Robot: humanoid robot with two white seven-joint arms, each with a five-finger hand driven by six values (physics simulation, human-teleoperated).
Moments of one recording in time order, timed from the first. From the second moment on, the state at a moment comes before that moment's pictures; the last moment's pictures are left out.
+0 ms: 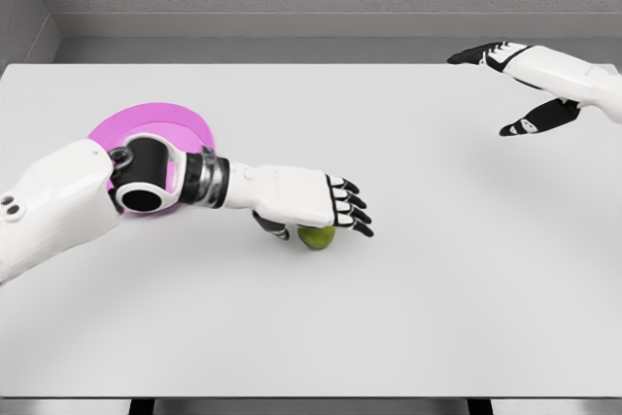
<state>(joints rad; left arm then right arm) -0.92 0.54 -1.16 -1.50 -0.47 -0.61 -0.41 -0.60 -0.78 0.35 -1.33 0.09 -0.61 0.61</state>
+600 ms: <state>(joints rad) -0.92 0.53 -1.17 -1.47 -0.53 -0.61 -0.43 -0.61 -0.78 0.35 -1.34 0.09 -0.61 0.61</state>
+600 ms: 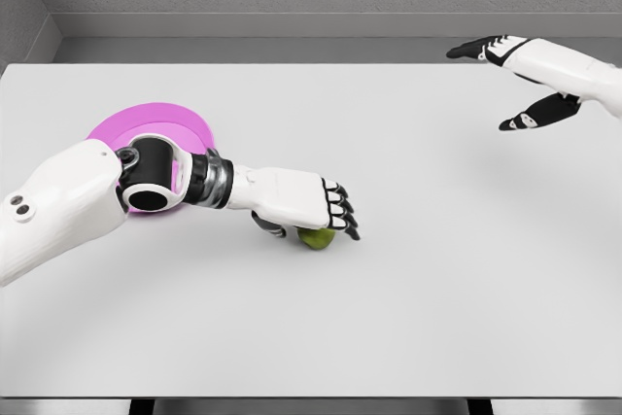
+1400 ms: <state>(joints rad) -0.92 0.52 -1.17 -1.46 -0.57 -0.61 -0.44 -0.61 -0.78 0.35 -1.34 0.09 -0.61 0.61</state>
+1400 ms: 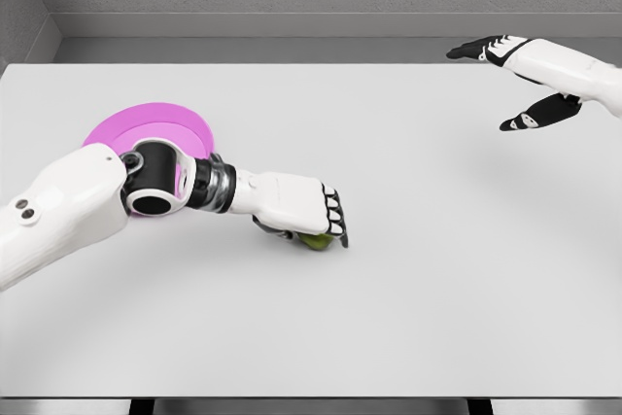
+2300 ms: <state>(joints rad) -0.95 0.72 -1.02 -1.47 -0.46 -0.61 -0.43 -0.61 -0.78 0.35 -1.35 0.09 -0.61 0.61</state>
